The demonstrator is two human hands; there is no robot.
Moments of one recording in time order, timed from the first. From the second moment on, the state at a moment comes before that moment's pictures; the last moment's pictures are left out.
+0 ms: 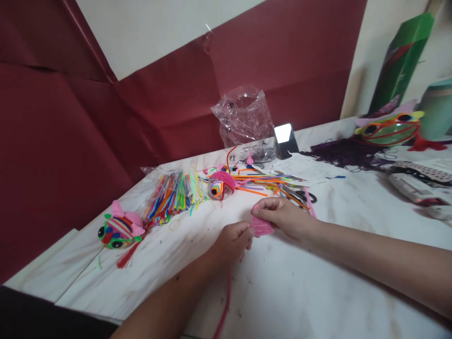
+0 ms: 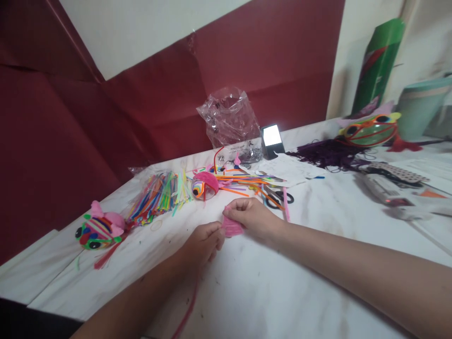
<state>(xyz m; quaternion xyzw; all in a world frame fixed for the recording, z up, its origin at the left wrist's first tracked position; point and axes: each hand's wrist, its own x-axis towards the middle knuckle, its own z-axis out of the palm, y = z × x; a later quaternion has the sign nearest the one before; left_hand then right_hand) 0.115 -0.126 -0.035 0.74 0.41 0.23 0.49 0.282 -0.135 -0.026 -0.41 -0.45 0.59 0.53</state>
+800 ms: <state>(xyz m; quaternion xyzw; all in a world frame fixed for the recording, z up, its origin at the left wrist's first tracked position) 0.121 -0.124 -0.037 0.55 0.35 0.34 0.68 0.284 -0.133 -0.029 -0.40 -0.44 0.54 0.60</state>
